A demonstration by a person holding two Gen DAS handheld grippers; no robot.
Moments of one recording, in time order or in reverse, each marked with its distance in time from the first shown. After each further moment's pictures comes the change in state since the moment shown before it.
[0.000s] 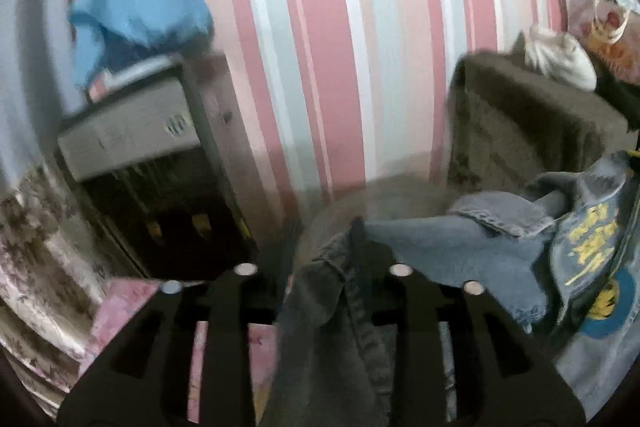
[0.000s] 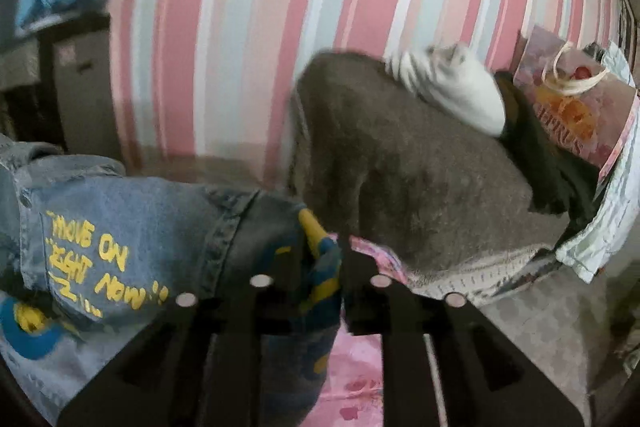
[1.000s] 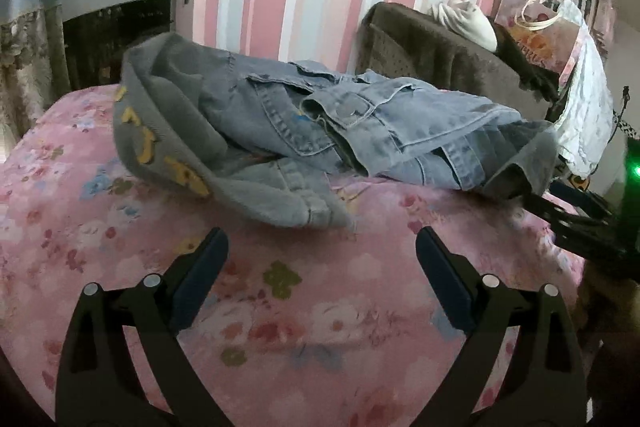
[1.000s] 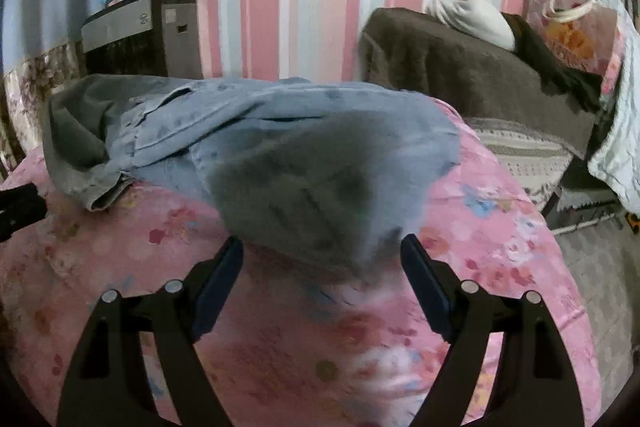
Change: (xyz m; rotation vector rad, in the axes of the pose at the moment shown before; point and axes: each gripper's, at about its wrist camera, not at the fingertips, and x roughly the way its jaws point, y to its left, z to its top) left arm -0.194 -0.079 -0.246 -0.172 0.100 -0.287; right arm -0.173 0.099 -0.213 0.032 -0.015 0.169
